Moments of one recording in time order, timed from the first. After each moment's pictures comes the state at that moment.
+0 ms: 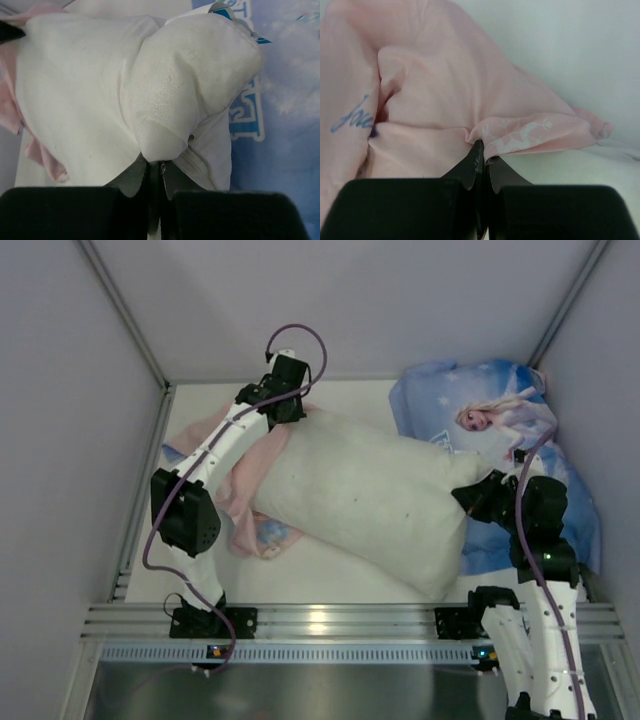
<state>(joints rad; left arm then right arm) -0.48 1.85 1.78 -0.71 -0.40 -0.44 -0.10 0.57 0.71 -0.57 -0.39 0.44</state>
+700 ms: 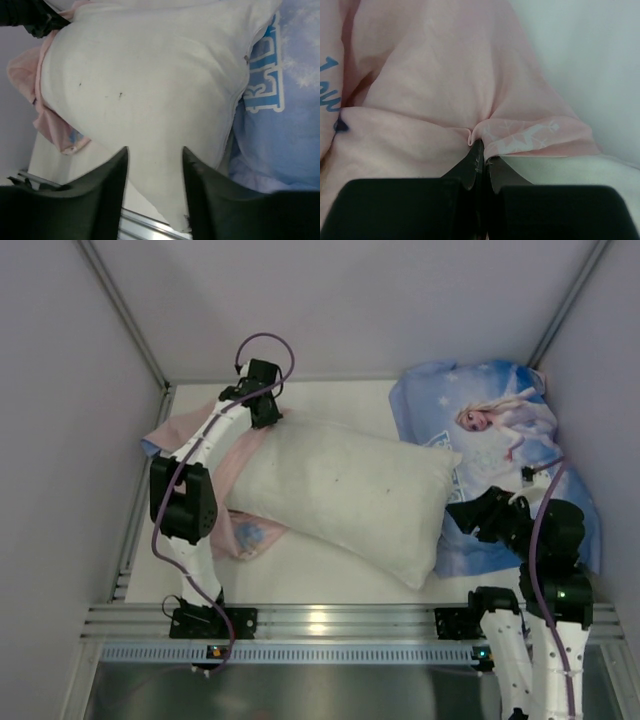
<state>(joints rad) -0.29 1.95 1.76 -0.67 -0.31 -0.54 -0.09 0.37 0.81 -0.83 -0.46 0.45</state>
